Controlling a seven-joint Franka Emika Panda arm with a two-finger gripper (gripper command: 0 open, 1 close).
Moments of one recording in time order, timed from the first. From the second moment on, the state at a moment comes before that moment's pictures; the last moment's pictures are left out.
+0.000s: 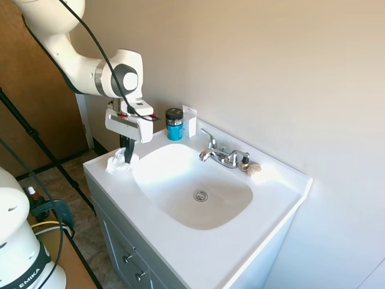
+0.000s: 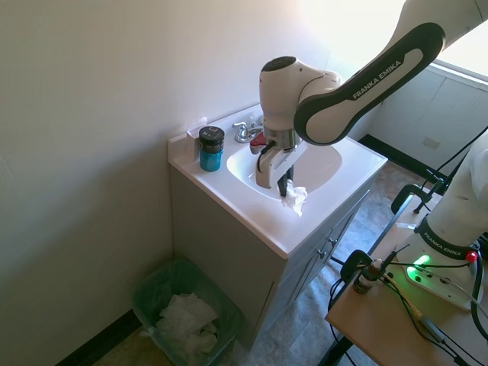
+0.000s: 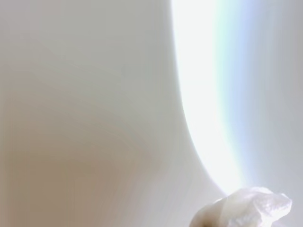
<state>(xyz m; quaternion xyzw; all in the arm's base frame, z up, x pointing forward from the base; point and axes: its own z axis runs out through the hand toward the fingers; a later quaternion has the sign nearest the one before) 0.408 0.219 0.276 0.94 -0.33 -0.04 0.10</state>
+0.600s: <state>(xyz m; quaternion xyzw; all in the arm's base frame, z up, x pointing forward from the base) 0.477 0.397 0.264 0.96 -0.29 0.02 0.07</state>
